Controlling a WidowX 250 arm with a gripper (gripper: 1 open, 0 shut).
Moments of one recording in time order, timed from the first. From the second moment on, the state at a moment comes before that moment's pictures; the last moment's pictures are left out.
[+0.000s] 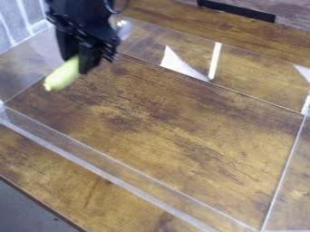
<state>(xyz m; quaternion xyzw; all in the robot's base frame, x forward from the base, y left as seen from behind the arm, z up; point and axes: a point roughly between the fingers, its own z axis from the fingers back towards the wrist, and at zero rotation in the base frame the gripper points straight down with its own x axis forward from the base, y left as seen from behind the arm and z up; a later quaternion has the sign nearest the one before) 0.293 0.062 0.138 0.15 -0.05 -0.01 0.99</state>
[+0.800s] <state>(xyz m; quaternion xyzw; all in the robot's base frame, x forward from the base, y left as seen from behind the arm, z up) 0.303 0.129 0.134 0.15 -0.13 -0.05 0.98</state>
